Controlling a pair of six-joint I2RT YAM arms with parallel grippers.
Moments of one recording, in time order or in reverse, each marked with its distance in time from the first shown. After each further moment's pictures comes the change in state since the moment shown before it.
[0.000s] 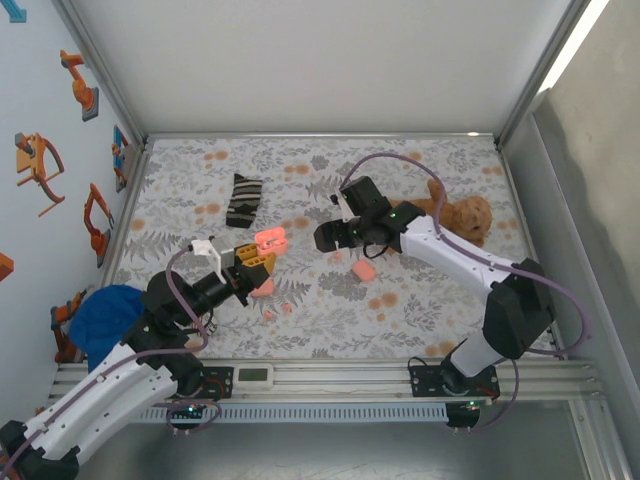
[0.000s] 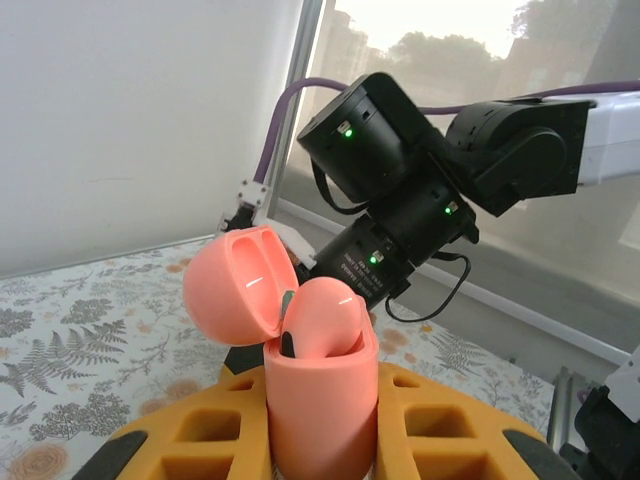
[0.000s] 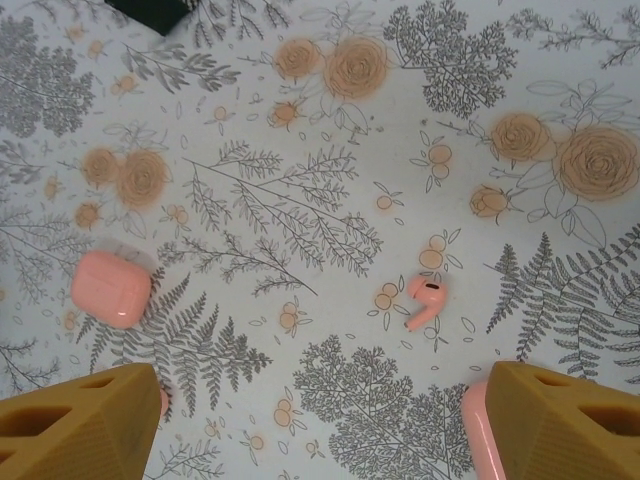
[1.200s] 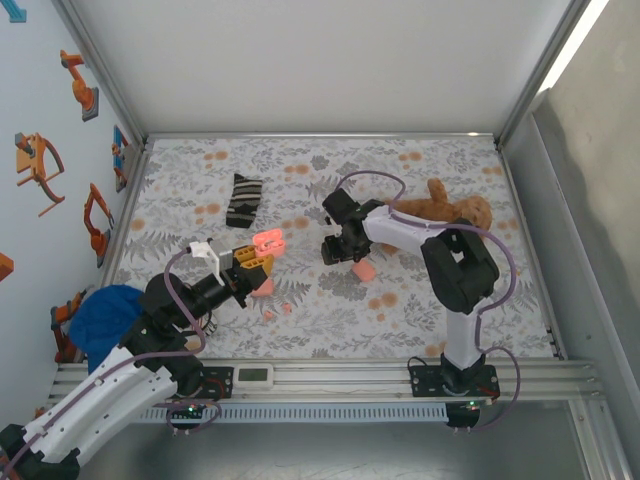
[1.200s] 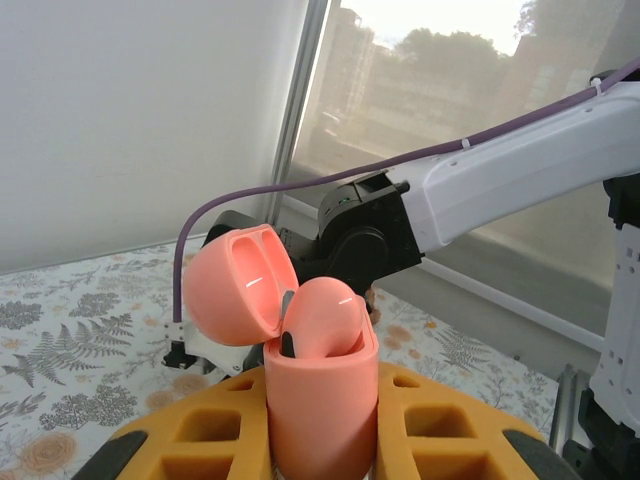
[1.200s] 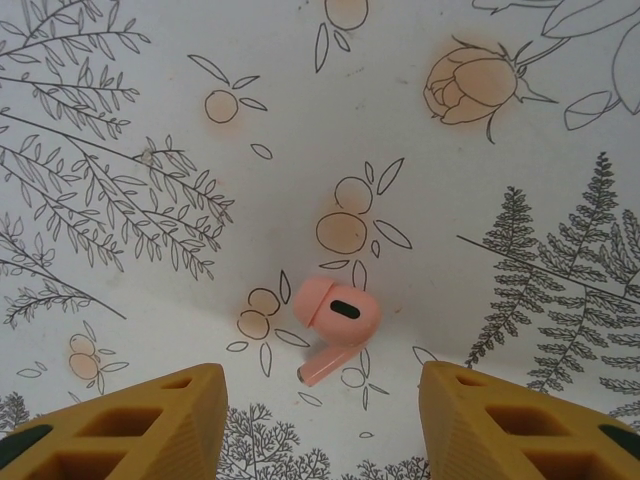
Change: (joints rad) left arm 0.000 -0.028 -0.005 -0.034 -0.012 0.001; right arm -0.029 0.380 0.095 -0.072 0.028 -0.002
